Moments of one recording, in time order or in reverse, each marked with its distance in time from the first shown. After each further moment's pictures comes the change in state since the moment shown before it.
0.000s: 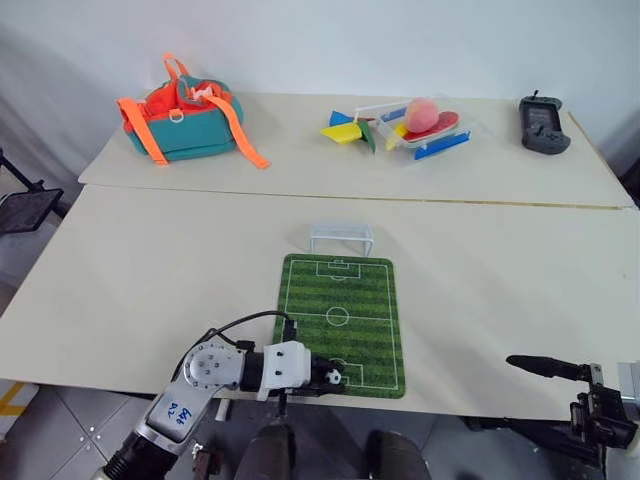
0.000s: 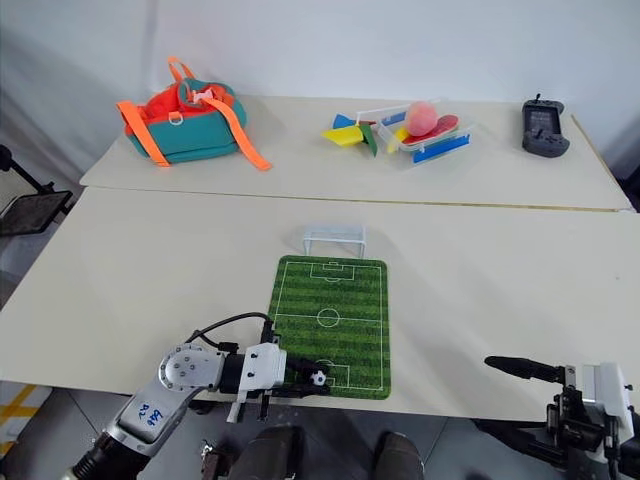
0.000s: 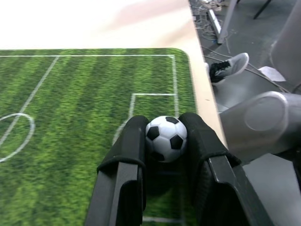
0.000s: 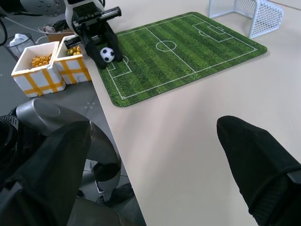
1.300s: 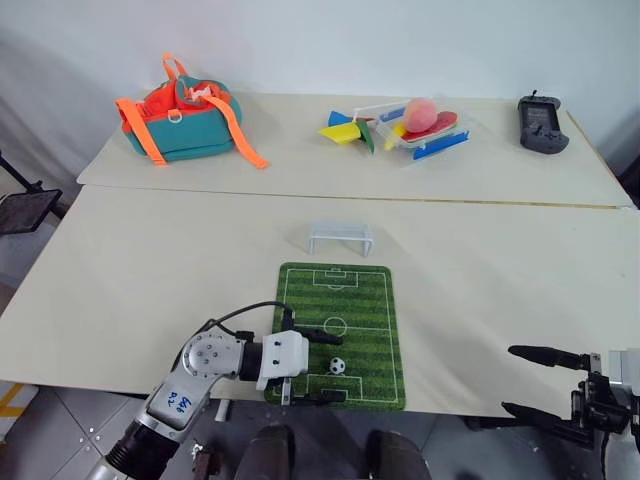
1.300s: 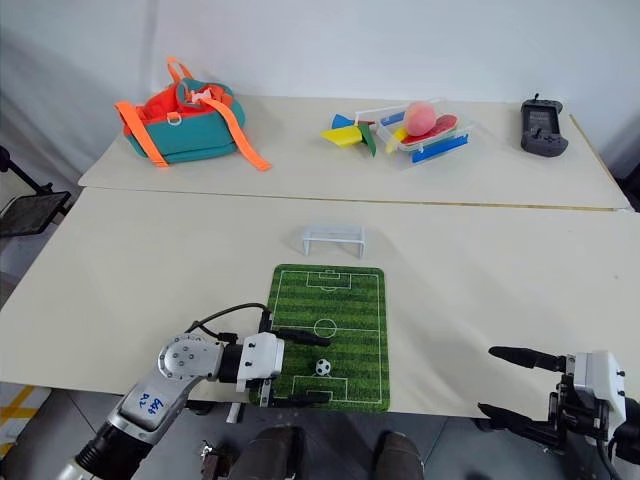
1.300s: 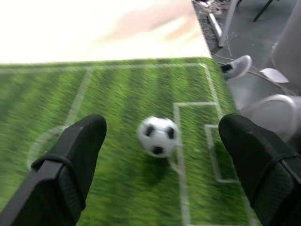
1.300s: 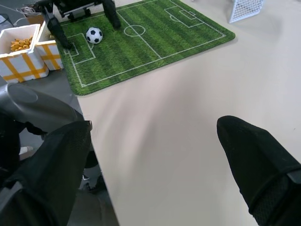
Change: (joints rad) left arm -0.060 -0.006 0.037 0.025 -0.045 -0.034 -0.033; right arm -0.092 -0.014 0.007 0.072 -0.086 -0.011 -0.031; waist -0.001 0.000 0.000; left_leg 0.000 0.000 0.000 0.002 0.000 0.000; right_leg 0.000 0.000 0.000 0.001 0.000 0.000
